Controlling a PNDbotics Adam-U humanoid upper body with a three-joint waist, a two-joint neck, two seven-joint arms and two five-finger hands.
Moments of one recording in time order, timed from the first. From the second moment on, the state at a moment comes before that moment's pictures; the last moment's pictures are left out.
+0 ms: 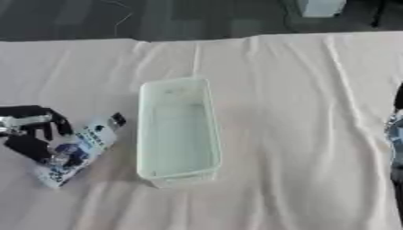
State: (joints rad) left arm -0.41 0.79 -0.35 -1.63 -0.70 0.28 -0.85; right arm -0.20 -0.42 -0.08 -1.99 -1.23 -0.72 0.39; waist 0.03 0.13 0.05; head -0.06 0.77
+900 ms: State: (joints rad) left arm -0.42 0.77 -0.35 -1.53 -0.85 0.25 -0.89; right arm -0.20 -0.42 -0.08 -1.99 -1.23 -0.72 0.39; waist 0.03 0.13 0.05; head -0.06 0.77
